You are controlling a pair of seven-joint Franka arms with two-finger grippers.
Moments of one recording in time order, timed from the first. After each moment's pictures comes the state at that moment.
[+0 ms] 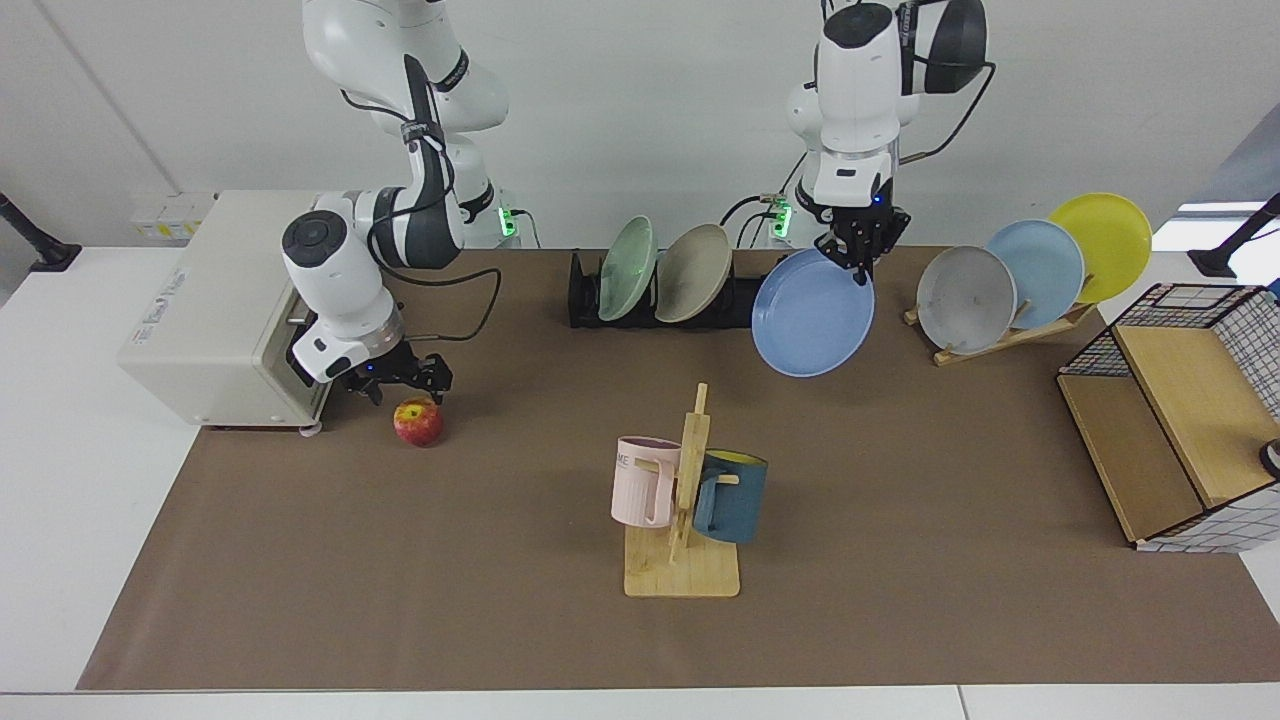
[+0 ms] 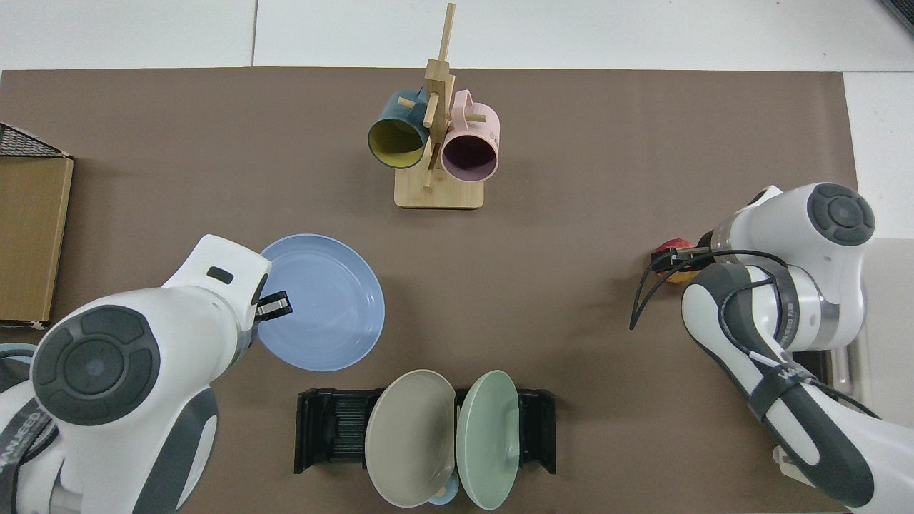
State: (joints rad) left arm 0.10 -0.26 -0.43 -2.18 -0.01 2.05 -0.63; right arm 0.11 0.20 -0.10 -2.11 0.02 2.29 0.02
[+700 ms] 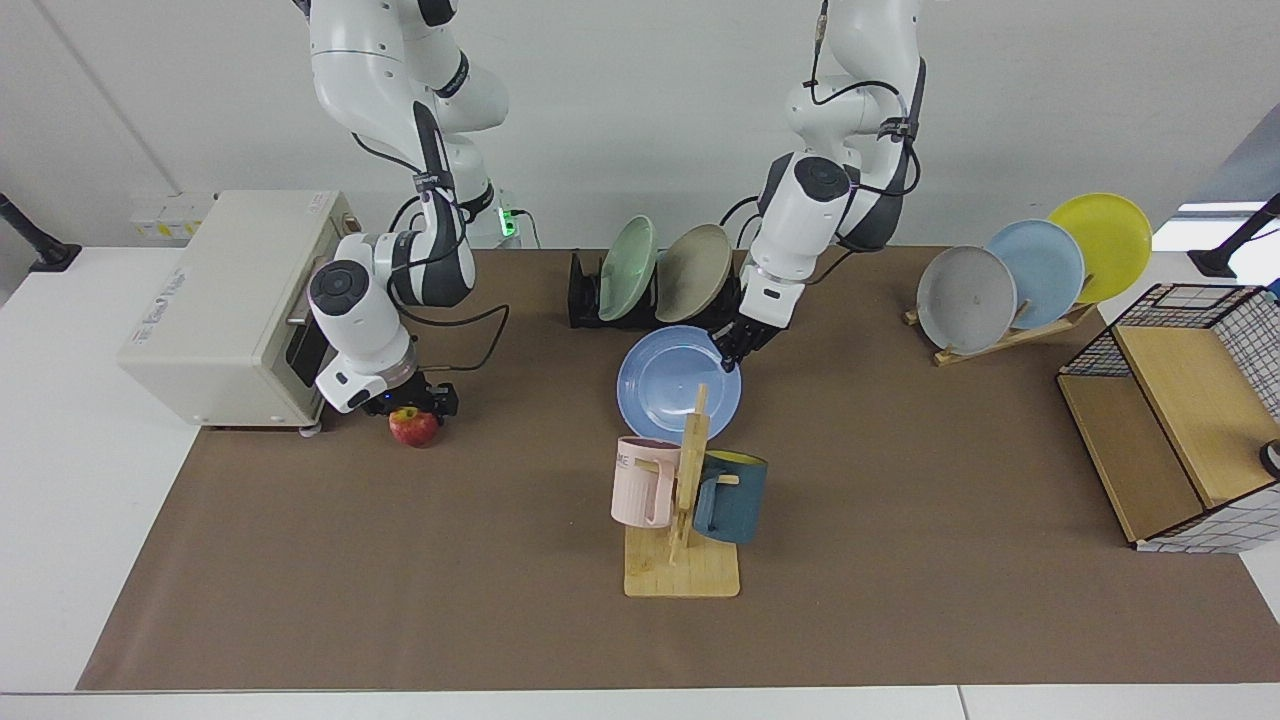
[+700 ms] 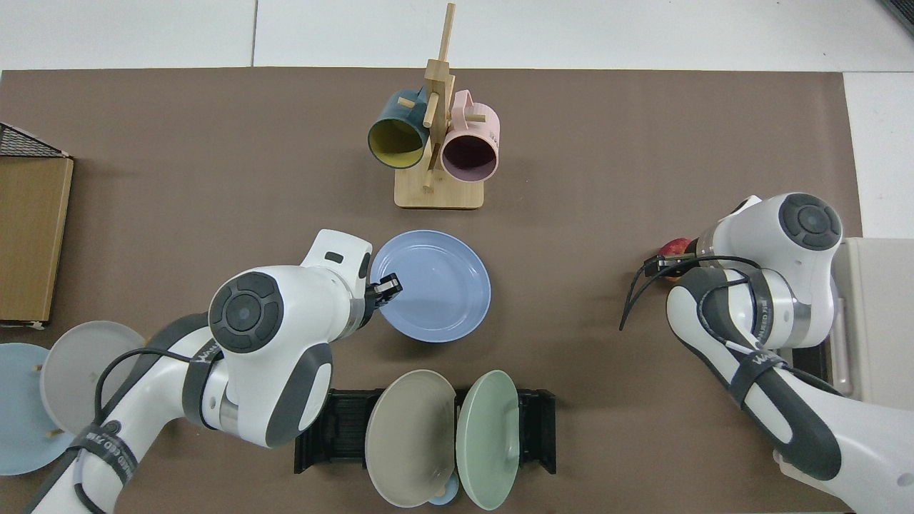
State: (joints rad) left arm 0.03 0.06 -0.54 -2.21 -0.18 2.45 -0.80; right arm 0.11 0.26 -0.10 -2.12 0.02 2.34 0.02
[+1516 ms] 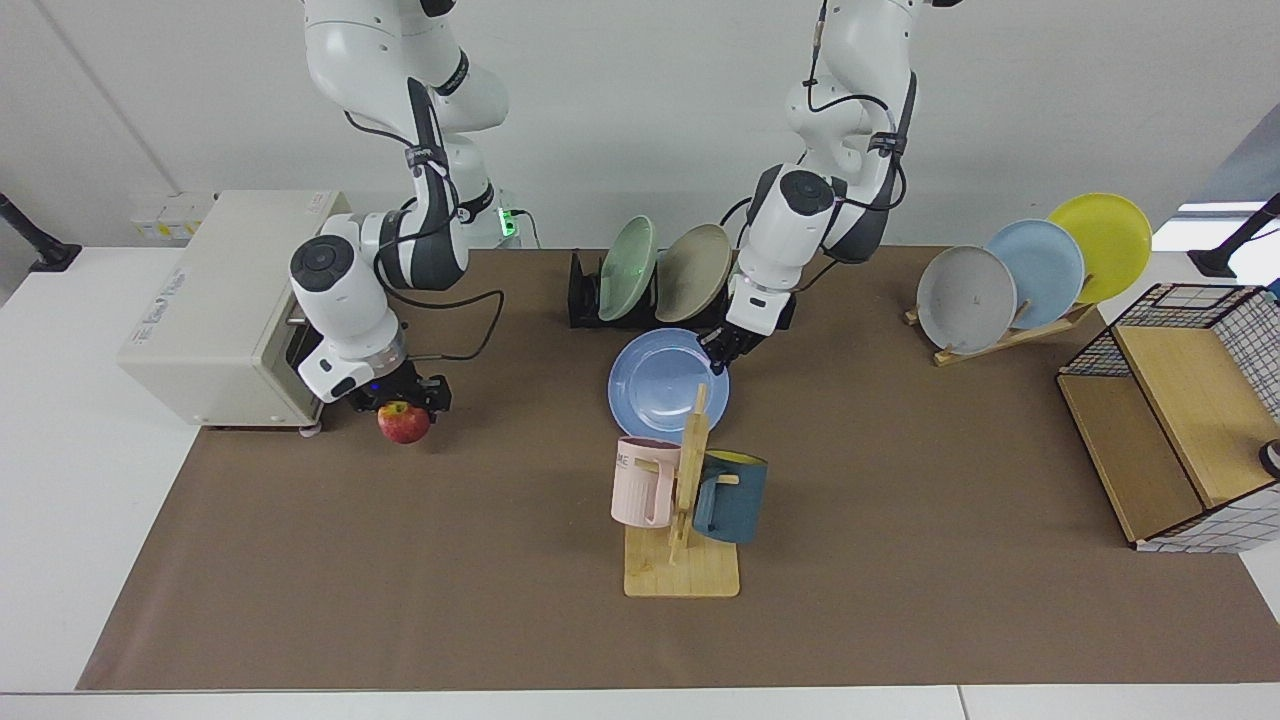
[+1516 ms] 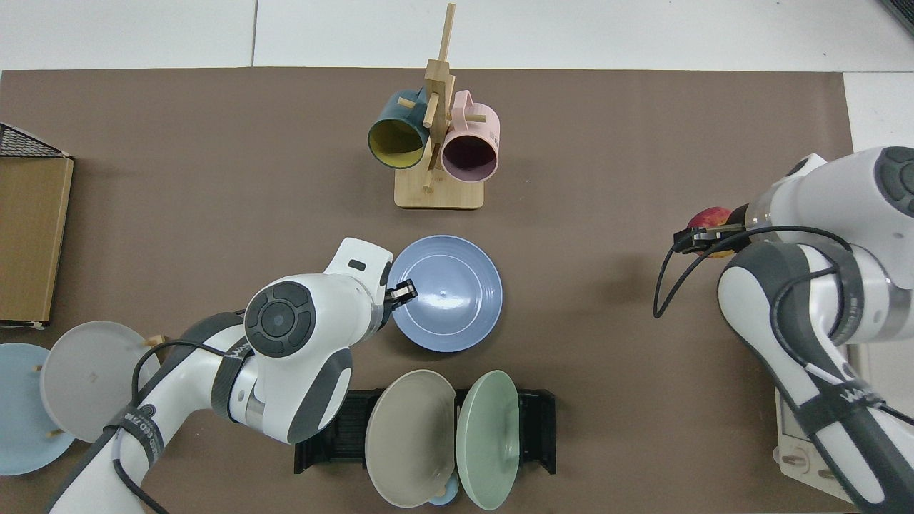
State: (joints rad) left arm 0.01 0.12 -0.53 -2.23 -0.09 2.52 -0.80; right arm 0.12 0.09 -0.10 -1.95 0.02 2.06 0.01
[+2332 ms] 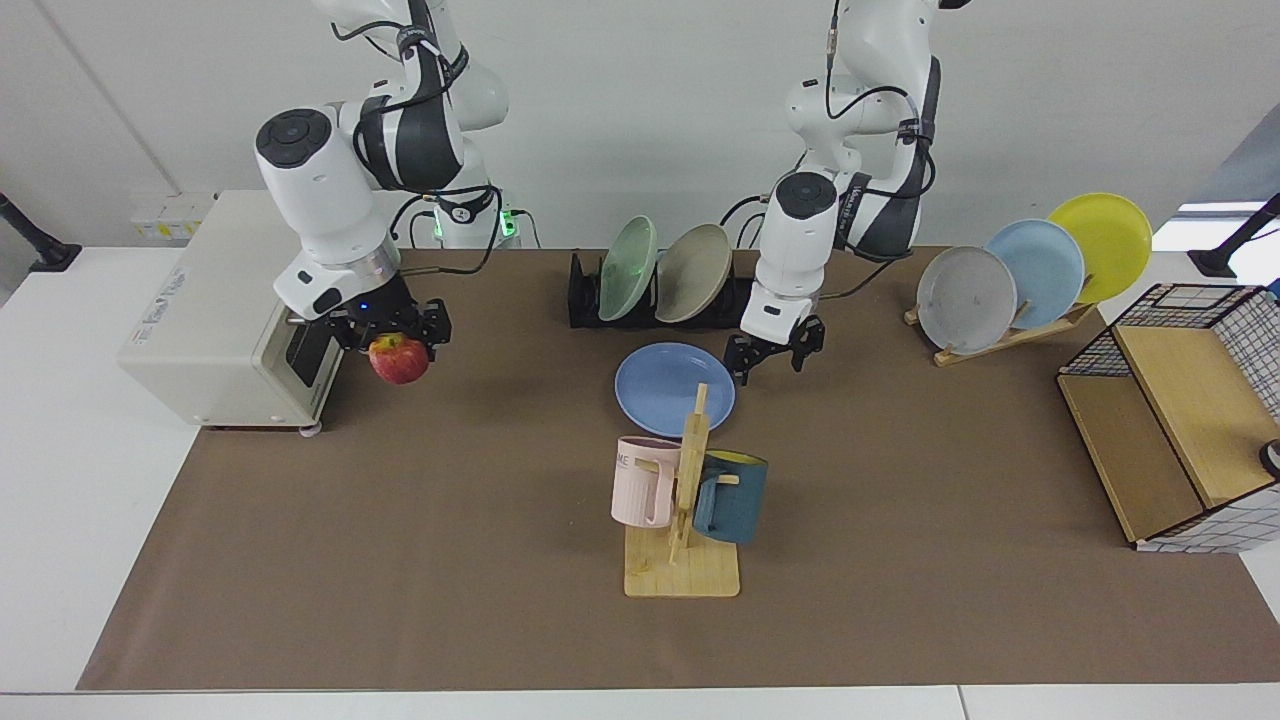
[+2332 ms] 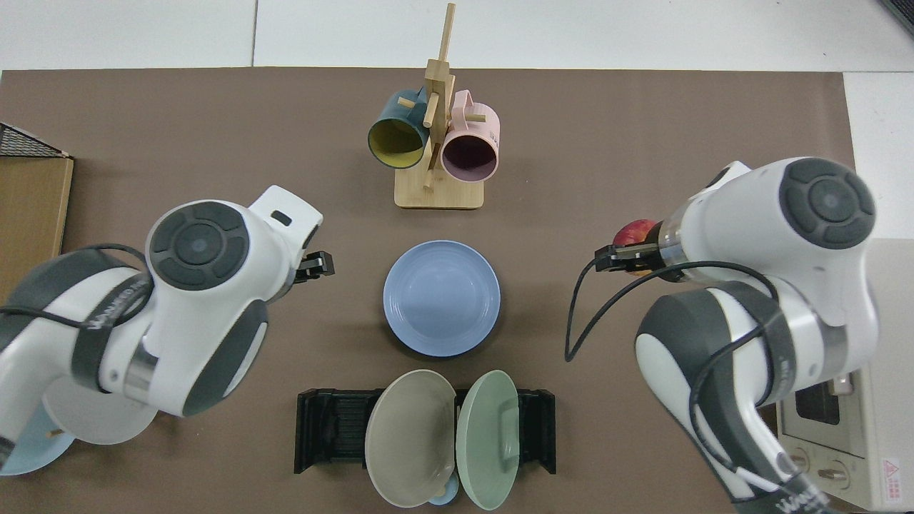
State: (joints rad) left arm 0.02 0.02 -0.38 -2.00 0.18 2.01 -0.61; right arm 0.35 0.03 -0.10 -1.93 0.02 1.99 0.22
